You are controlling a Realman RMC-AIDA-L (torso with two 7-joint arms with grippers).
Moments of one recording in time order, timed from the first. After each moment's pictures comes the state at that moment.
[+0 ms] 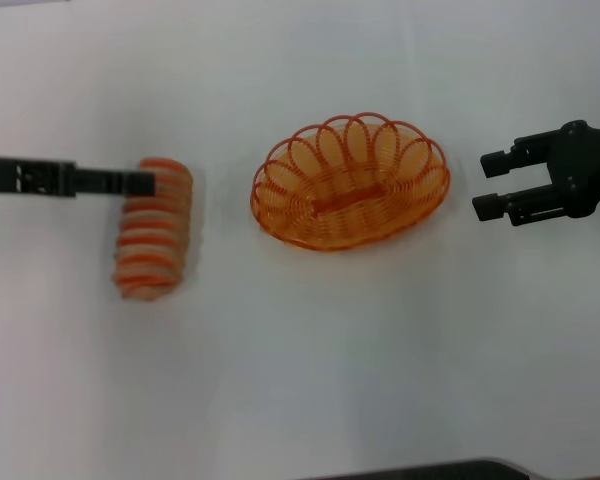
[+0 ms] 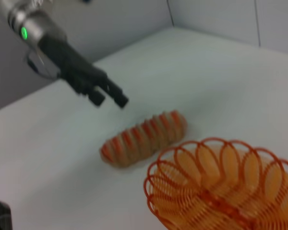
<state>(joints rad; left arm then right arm) -0.63 -2.01 0.59 0.76 2.32 1.68 -2.10 0.54 1.97 -0.60 -0.83 -2.30 -1.80 1.58</state>
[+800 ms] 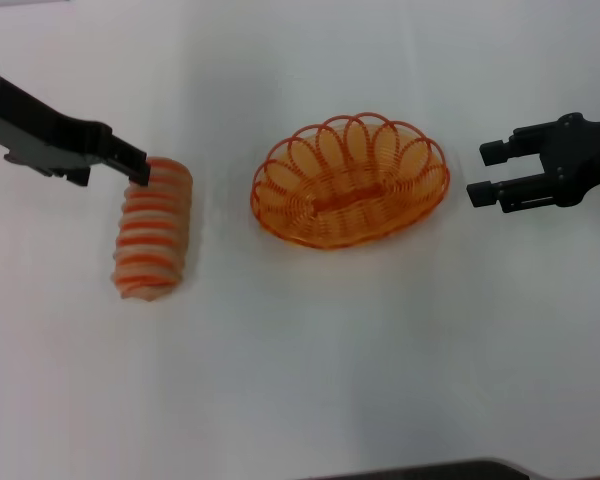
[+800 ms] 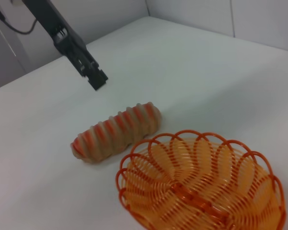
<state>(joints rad) -0.76 -2.13 0.97 1.20 2.73 1.68 -2.84 0.54 1.99 -0.59 -0.82 -2.31 -1.72 1.58</state>
